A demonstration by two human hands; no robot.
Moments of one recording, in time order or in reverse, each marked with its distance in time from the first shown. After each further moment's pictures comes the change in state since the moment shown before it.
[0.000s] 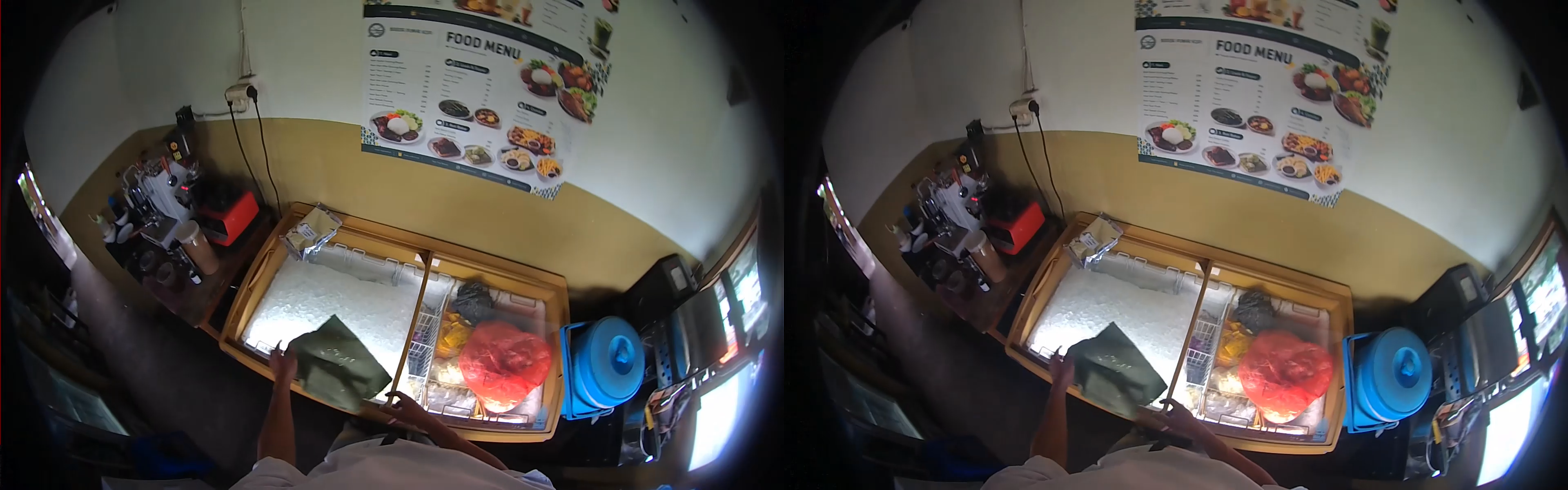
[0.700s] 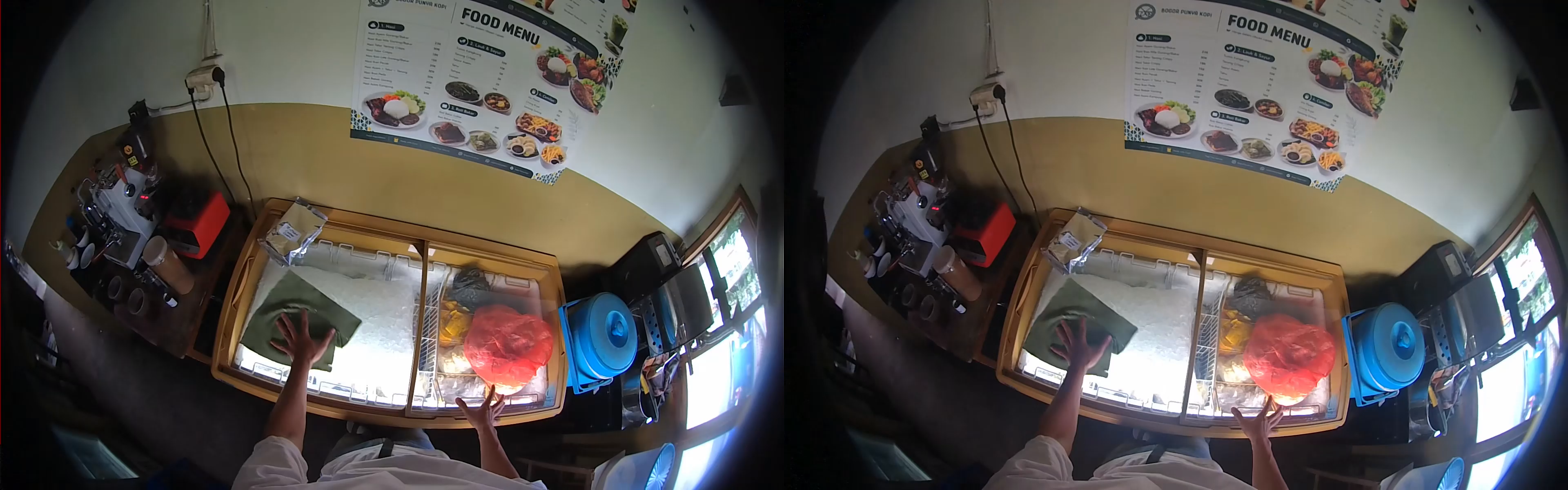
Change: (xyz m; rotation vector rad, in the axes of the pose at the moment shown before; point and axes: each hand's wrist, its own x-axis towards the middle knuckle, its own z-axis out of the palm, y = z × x) left_hand 0.067 0.105 0.023 0.370 -0.431 0.199; right_hand -0.064 0.085 -0.038 -0.263 1.047 0.591
